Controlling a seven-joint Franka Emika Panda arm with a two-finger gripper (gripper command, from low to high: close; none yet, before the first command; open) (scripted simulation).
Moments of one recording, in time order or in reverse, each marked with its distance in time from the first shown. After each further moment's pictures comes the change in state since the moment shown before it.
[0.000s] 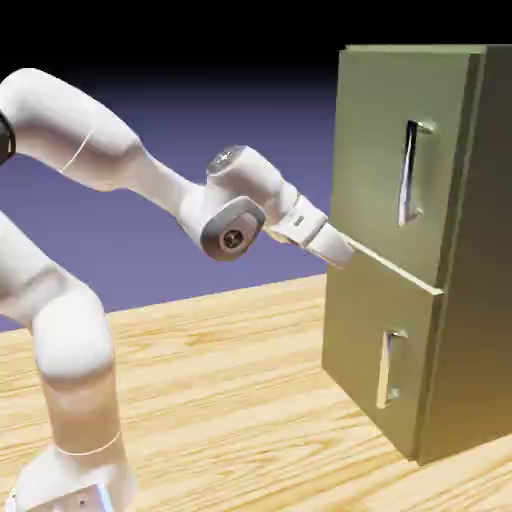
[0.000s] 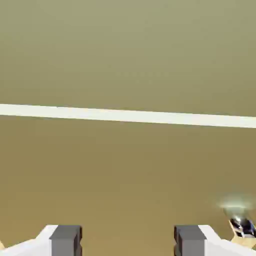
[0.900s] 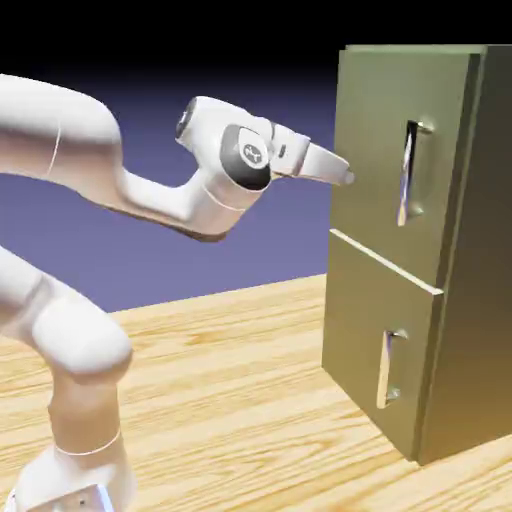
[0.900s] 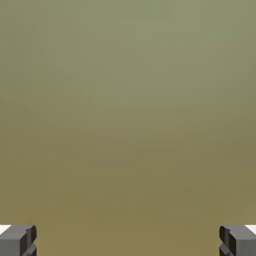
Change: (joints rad) arm 0.345 -0.172 -0.414 0.205 -1.174 -0.011 0.875
